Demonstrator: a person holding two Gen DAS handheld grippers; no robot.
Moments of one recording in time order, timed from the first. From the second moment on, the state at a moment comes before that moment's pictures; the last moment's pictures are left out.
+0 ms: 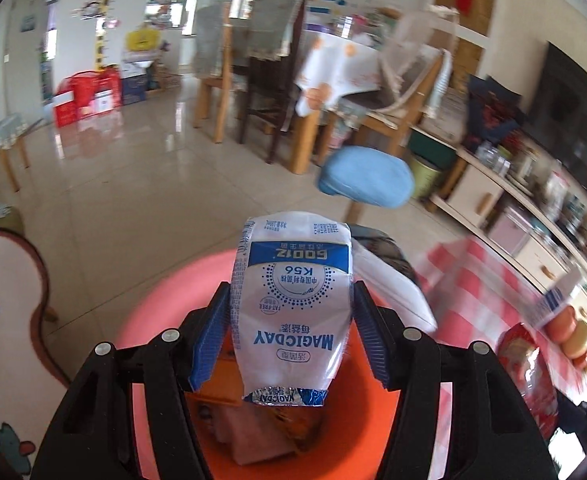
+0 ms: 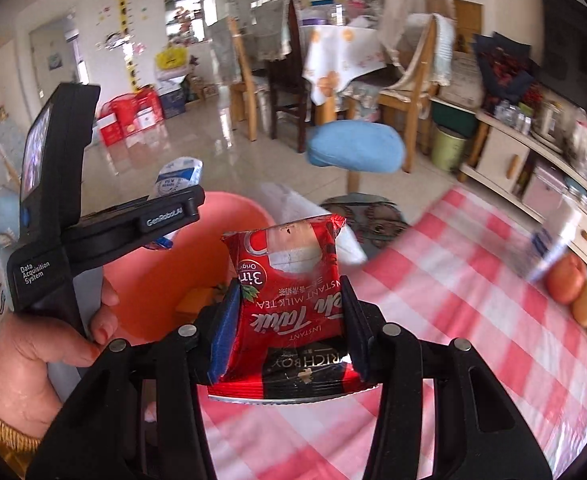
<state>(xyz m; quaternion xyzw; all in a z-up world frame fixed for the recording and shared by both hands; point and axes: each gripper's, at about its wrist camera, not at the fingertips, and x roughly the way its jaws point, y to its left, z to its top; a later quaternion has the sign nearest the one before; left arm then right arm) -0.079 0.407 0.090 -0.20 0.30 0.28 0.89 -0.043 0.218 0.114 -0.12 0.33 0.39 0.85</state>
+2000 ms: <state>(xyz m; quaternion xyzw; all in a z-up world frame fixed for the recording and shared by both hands) -0.093 0.106 0.118 -0.02 0.27 -0.02 0.96 -0.106 -0.096 0.097 -0.02 0.29 0.09 0.95</state>
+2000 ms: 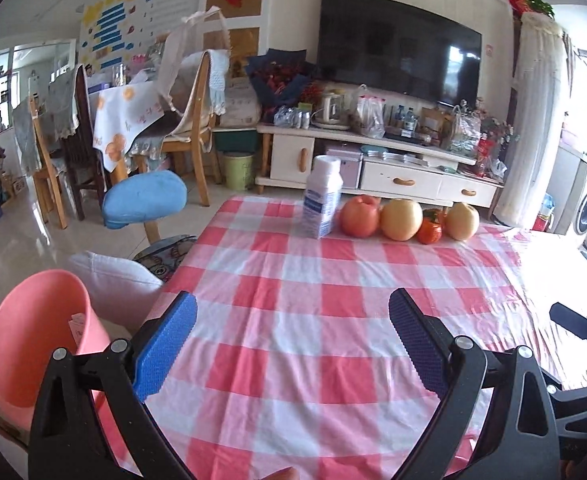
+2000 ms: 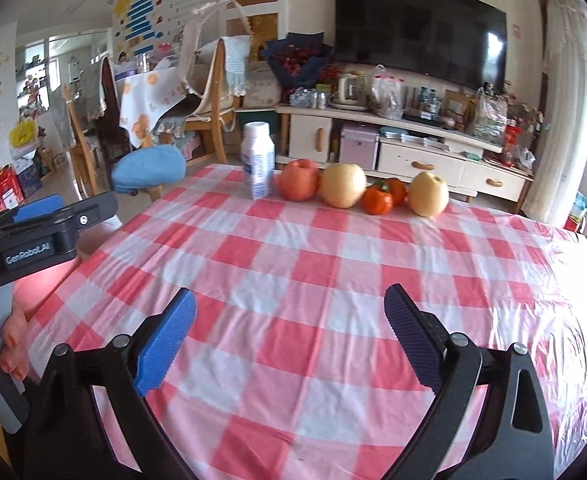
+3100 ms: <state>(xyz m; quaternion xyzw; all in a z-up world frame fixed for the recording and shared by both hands) -0.108 -0.011 0.110 0.02 0.26 -0.03 0.96 -0.117 -0.191 0.080 -0.01 0.27 0.04 0.96</state>
